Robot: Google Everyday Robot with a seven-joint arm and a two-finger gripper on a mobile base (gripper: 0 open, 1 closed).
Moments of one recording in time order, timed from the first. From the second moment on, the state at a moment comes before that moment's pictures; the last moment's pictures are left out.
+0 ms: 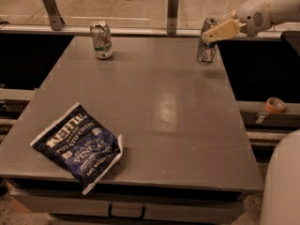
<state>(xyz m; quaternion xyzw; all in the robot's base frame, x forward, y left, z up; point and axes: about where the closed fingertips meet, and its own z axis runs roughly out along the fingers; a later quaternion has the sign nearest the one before) 0.696 -0.192 0.958 -0.46 0.74 0.27 0.41</state>
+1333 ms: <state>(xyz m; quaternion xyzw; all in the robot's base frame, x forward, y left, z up) 0.635 -0.071 1.010 -0.49 0.66 0.35 0.45</state>
